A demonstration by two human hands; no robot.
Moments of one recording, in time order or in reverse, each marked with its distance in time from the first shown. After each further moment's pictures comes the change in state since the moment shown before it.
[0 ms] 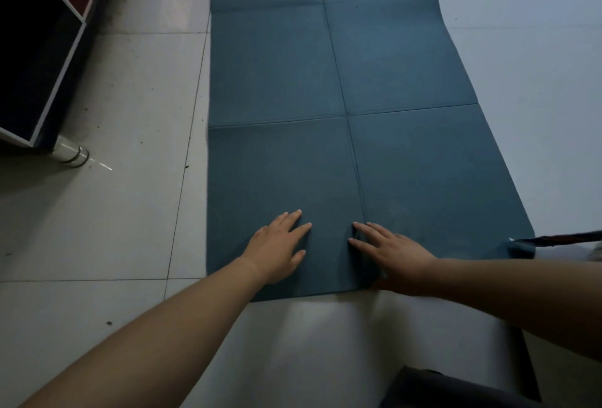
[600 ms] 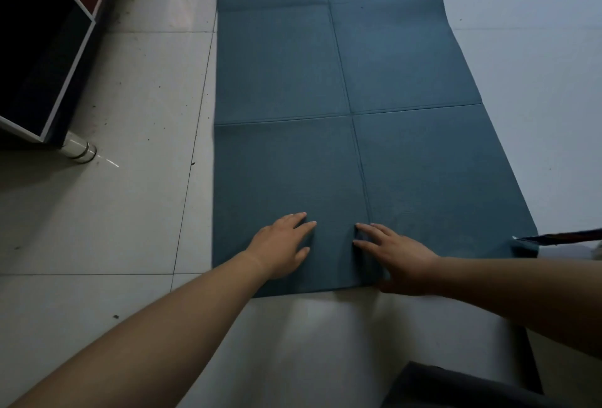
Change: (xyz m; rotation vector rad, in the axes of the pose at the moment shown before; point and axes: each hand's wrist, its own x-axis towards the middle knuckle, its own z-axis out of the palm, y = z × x) left_hand -0.006 0.002 -0.010 -0.028 -0.043 0.019; right_hand -0.007 -0.009 -0.006 0.034 0.018 -0.015
